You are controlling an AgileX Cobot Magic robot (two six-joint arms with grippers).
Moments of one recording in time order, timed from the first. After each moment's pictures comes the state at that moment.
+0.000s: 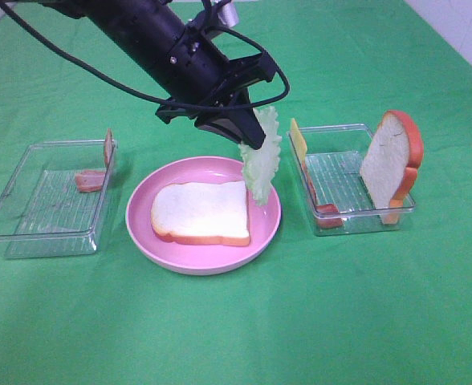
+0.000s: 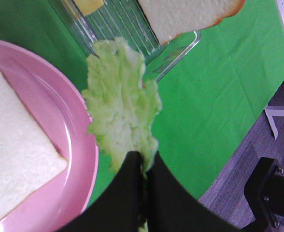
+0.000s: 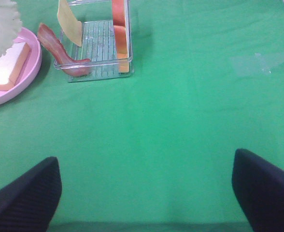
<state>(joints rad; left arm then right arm) -0.50 2.10 -1.71 -0.74 0.98 0.25 0.02 0.00 -0.46 0.02 1.10 -0.02</state>
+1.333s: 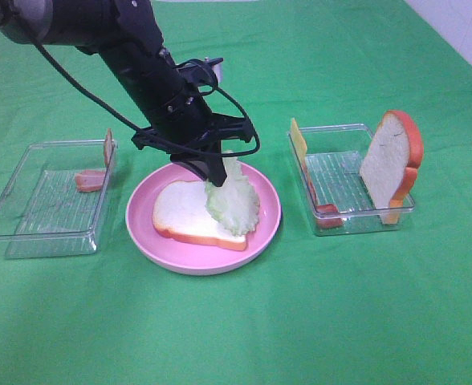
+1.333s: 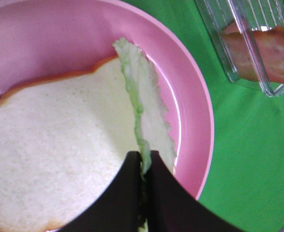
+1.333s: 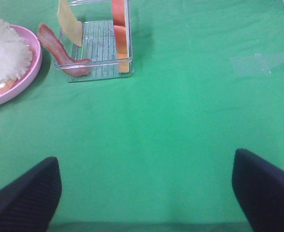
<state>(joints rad) -0.50 2.20 -1.71 -0.45 0.93 0.08 0.02 0.00 -0.46 0.02 1.10 -0.02</state>
